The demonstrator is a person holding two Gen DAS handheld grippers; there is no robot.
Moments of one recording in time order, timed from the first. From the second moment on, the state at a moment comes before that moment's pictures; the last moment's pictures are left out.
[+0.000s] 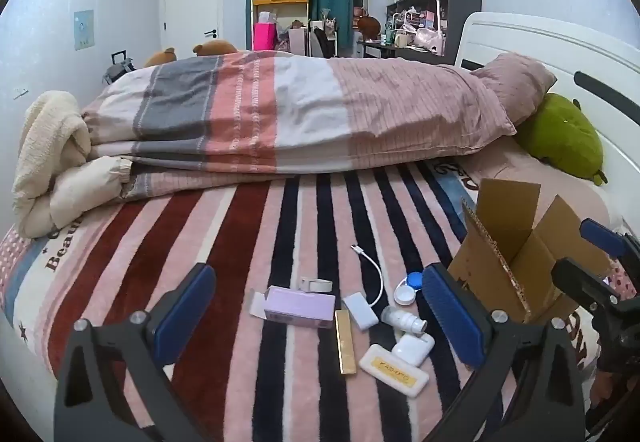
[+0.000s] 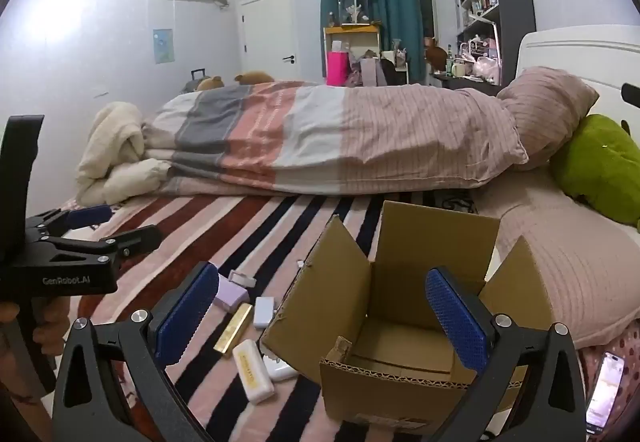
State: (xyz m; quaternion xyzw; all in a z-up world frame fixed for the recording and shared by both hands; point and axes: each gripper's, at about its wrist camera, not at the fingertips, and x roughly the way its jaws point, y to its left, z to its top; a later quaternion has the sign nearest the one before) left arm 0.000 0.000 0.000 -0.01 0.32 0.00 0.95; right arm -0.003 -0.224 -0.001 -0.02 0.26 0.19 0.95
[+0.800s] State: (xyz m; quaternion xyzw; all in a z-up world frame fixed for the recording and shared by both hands) left arm -0.005 0.002 0.006 -0.01 0.31 0.01 0.95; right arm -0.015 -0.223 0.010 -0.02 0.25 0.21 0.95
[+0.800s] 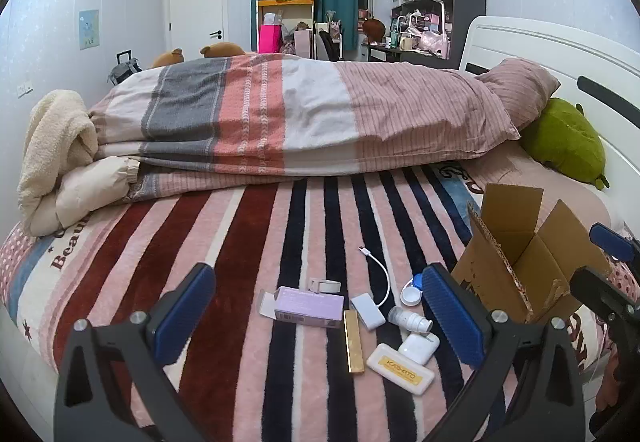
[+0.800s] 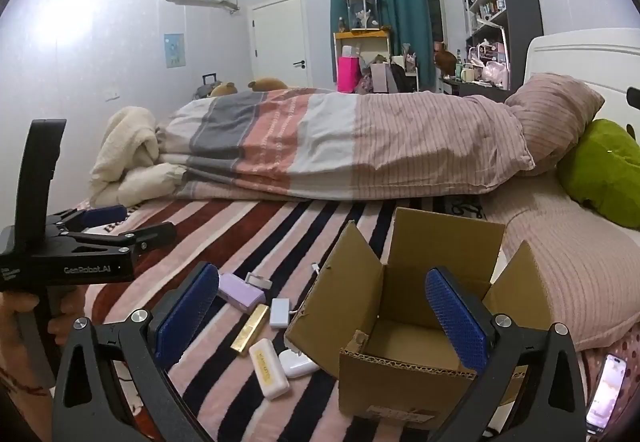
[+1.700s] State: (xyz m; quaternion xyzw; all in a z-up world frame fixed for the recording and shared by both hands) left arm -0.011 0.004 0.009 -0.02 0.31 0.01 0.95; right arm -0.022 -0.216 0.011 -0.02 0.24 0.22 0.94
